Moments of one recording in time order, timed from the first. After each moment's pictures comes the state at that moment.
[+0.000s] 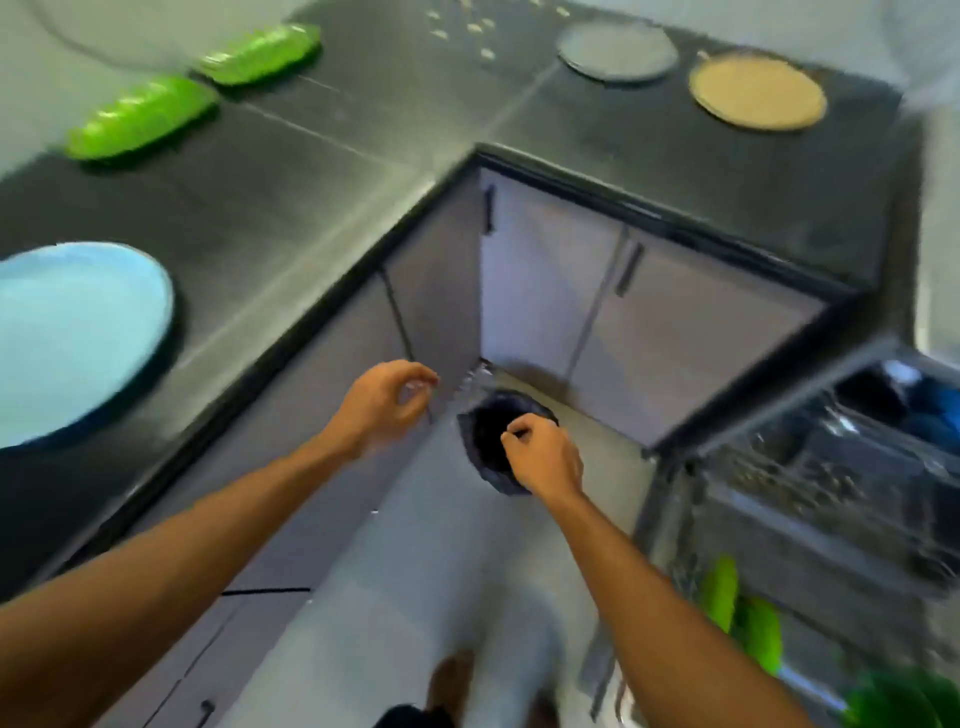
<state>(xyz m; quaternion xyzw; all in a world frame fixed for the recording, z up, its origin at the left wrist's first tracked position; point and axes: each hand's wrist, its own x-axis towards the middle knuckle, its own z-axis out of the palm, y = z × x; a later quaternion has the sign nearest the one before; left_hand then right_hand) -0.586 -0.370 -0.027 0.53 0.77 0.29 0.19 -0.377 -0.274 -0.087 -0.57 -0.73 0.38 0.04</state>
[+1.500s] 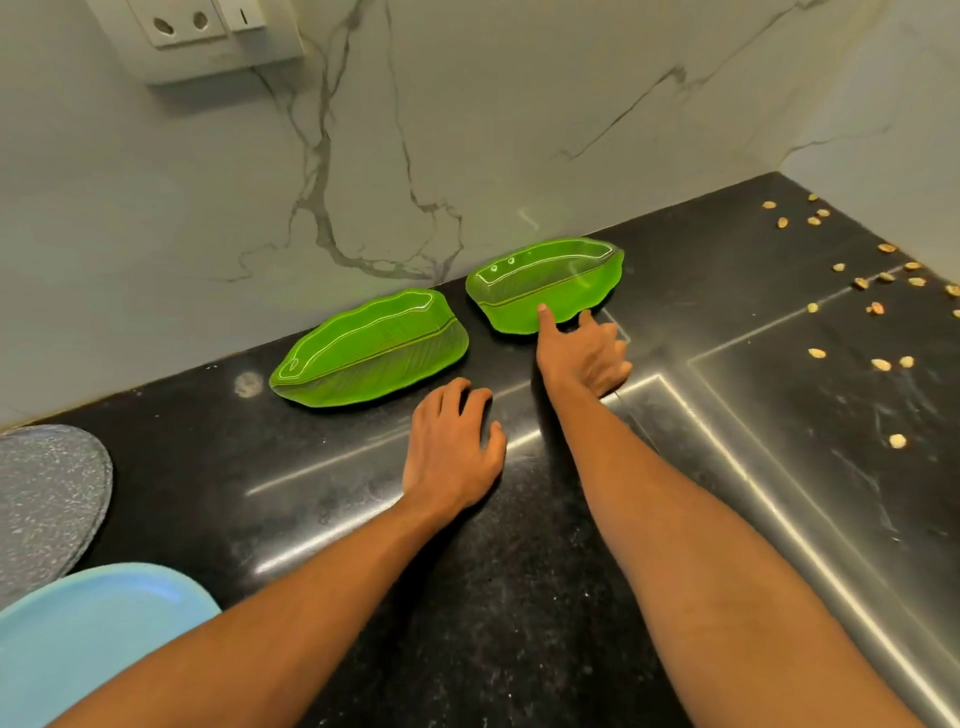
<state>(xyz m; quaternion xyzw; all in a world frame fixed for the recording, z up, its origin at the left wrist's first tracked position) -1.042 -0.152 -0.005 0.25 0.95 0.19 -0.07 -1.091 0.030 0.017 -0.48 -0.83 0.24 0.15</state>
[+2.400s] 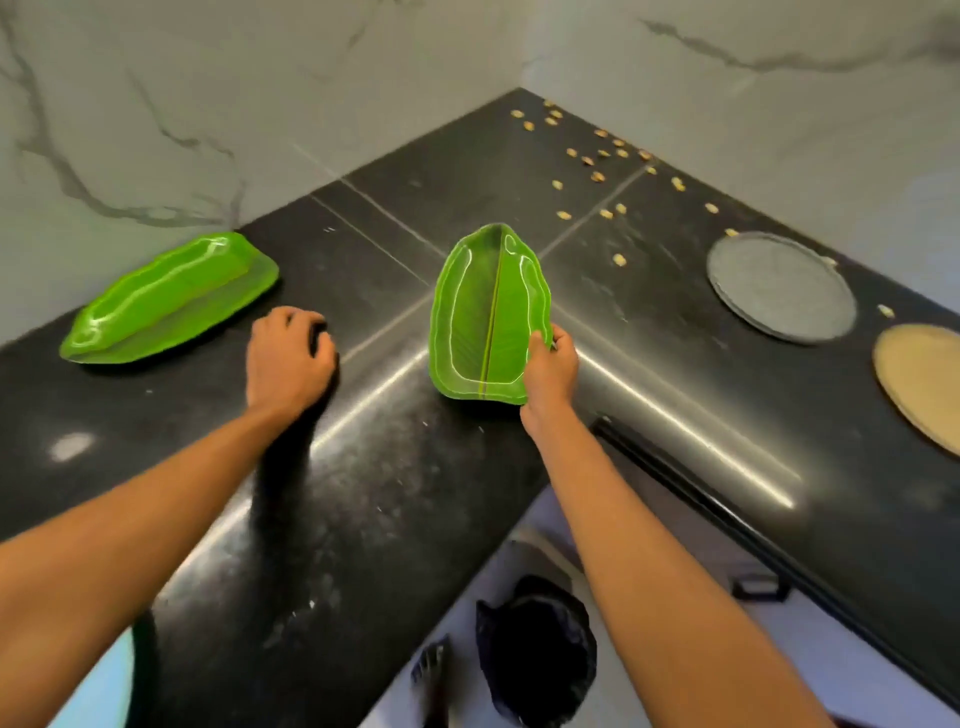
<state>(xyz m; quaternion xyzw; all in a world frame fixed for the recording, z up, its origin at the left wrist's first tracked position) -1.029 -0.157 -0.001 0.30 0.92 0.25 -0.07 -0.823 0.048 0.021 -0.50 -0.47 0.65 0.35</state>
